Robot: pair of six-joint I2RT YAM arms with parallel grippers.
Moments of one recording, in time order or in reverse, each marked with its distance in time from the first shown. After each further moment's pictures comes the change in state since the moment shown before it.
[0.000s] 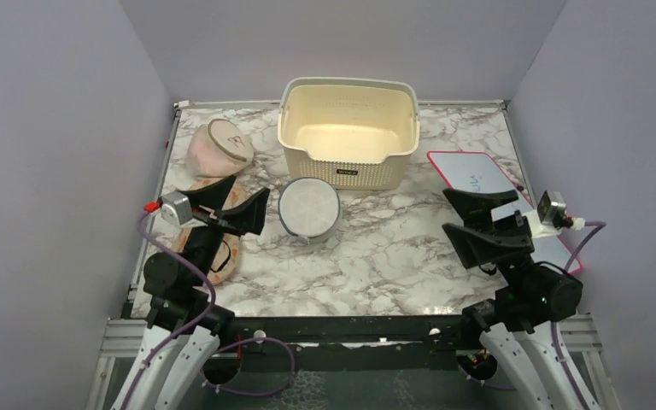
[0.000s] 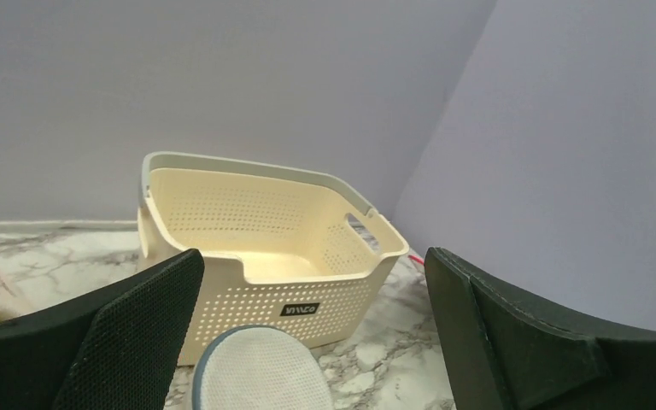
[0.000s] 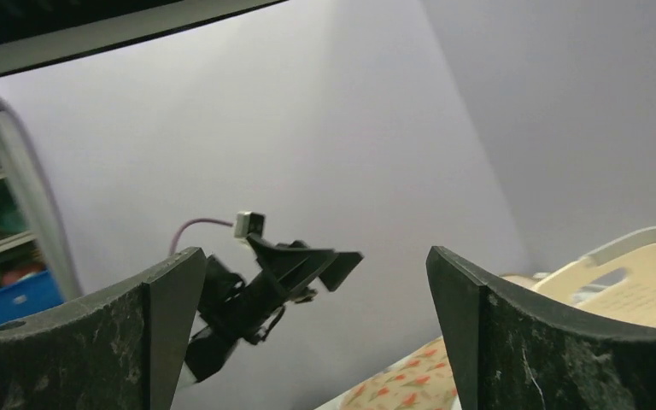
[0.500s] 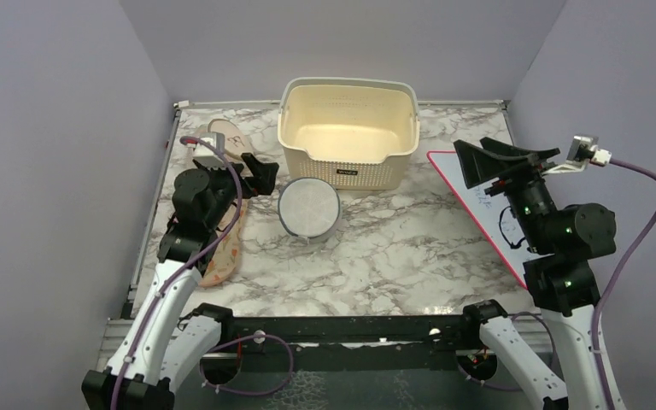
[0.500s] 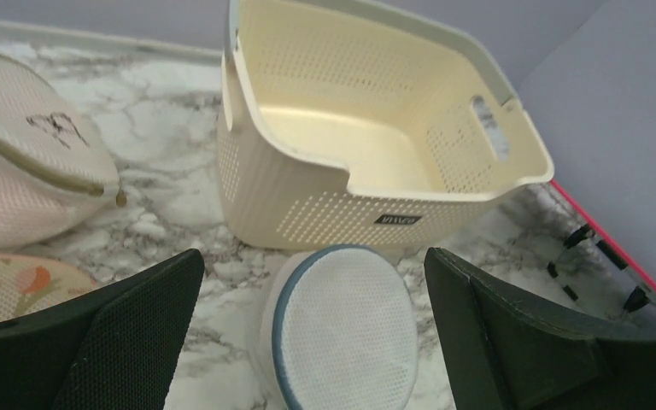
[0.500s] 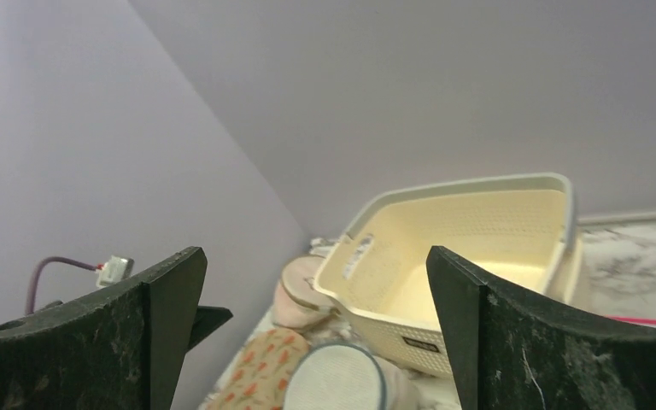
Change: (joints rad) left arm 0.147 0.499 0.285 -0.266 0.050 0.030; right arm -0.114 0.334 0.613 -0.737 0.285 -0.359
